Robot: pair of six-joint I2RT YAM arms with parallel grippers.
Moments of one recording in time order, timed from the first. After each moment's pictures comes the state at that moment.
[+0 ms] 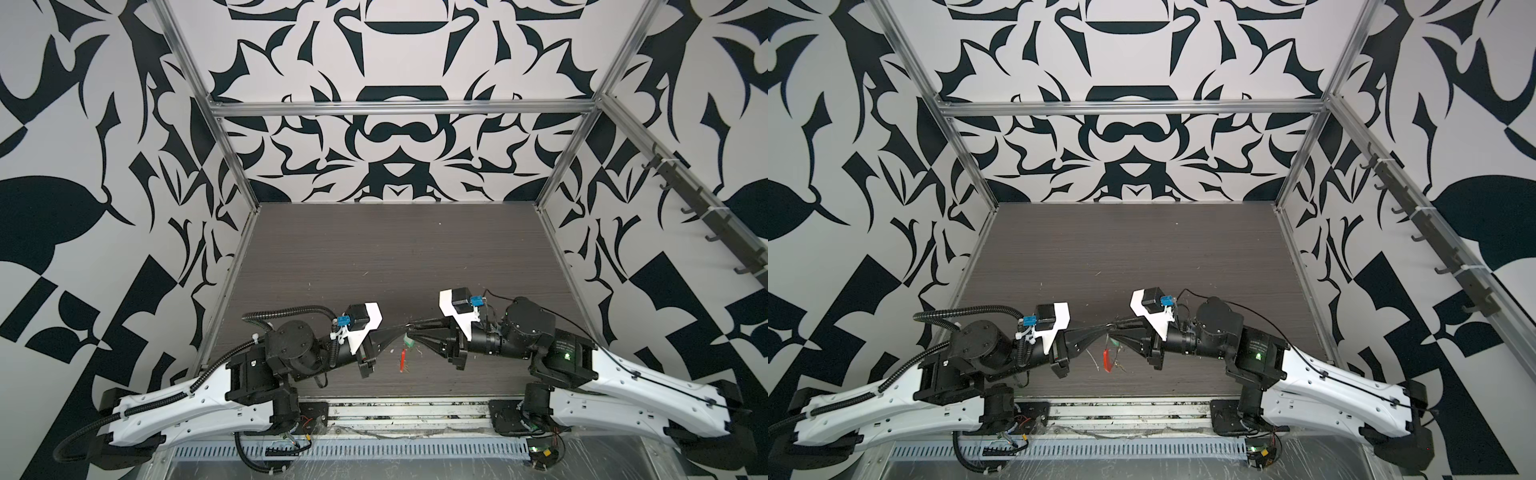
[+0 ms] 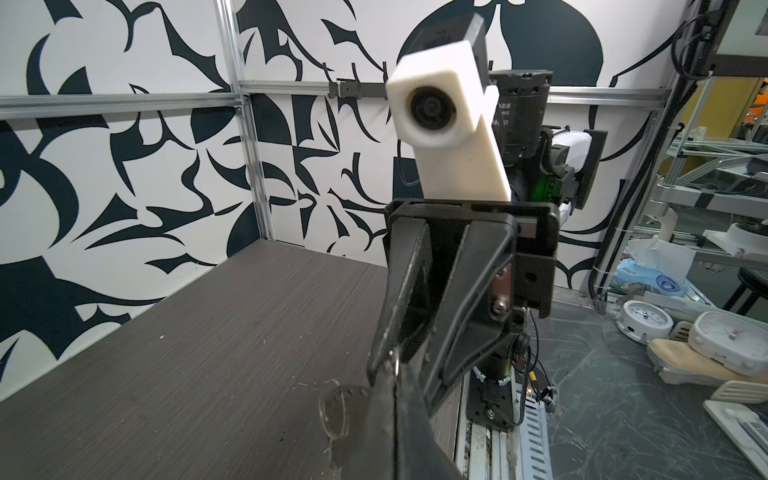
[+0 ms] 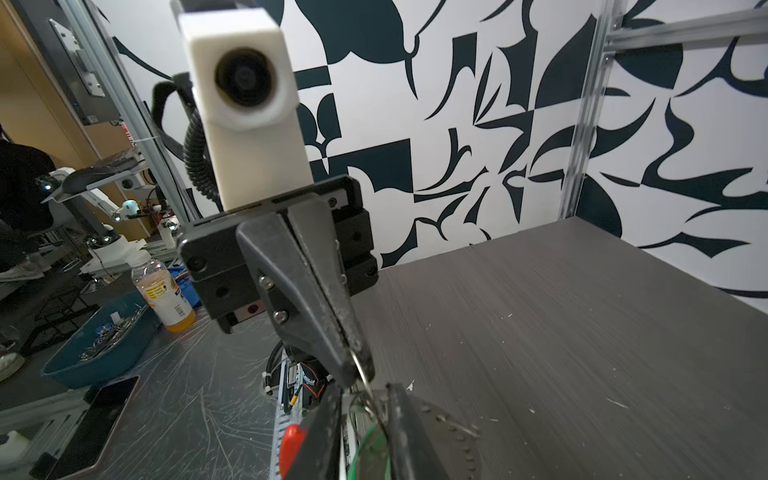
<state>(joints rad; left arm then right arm) -1.32 0.62 0.75 -0.09 -0.03 -0.03 1.15 0.80 0.83 -0.08 -0.27 0.16</state>
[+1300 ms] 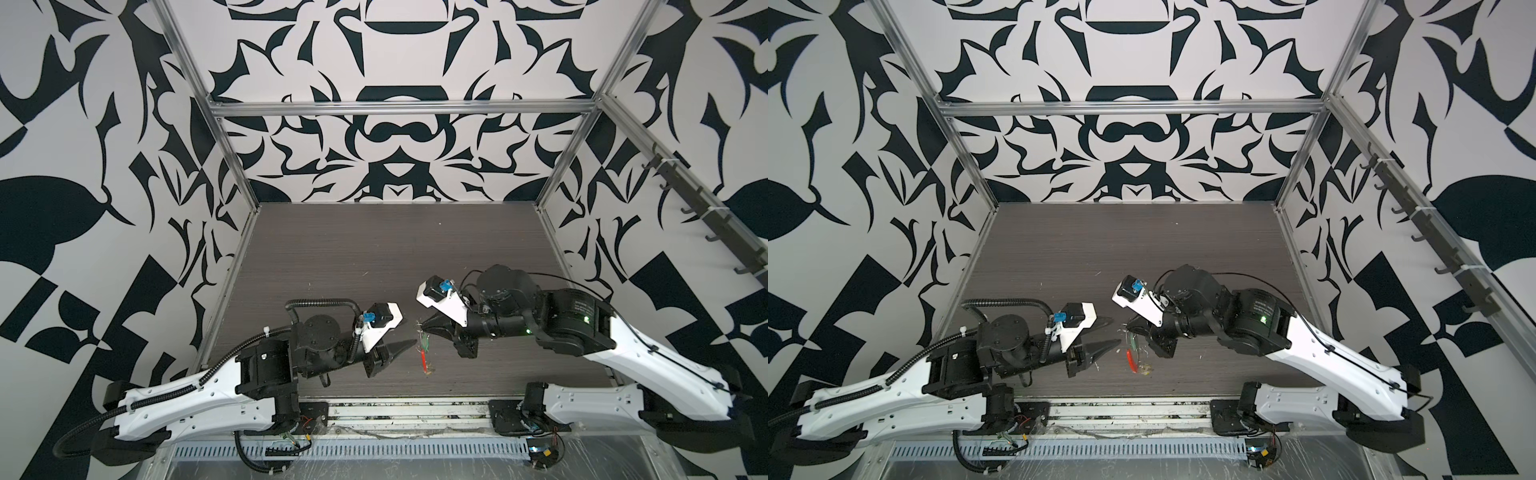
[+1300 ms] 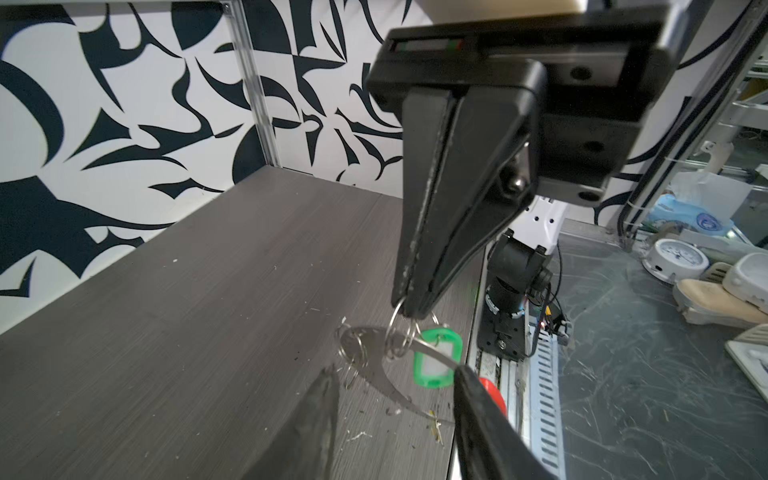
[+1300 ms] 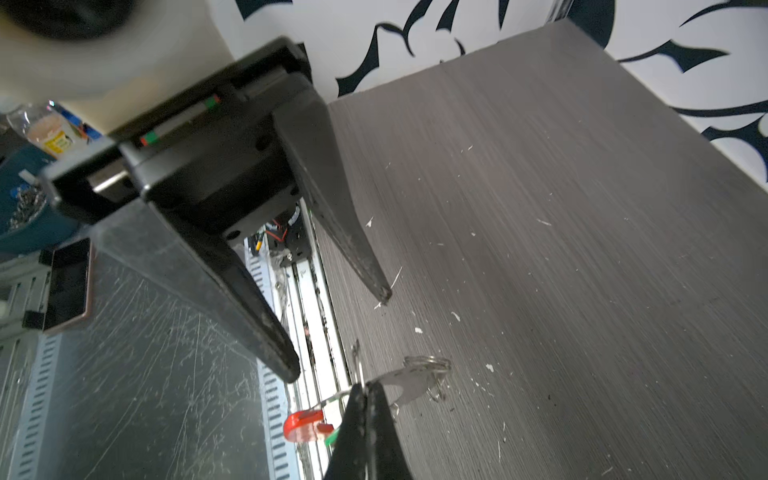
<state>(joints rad) -1.32 0.73 0.82 -0.30 -0.05 -0.04 1.11 1.10 1.41 -1.00 -0.22 -0.01</state>
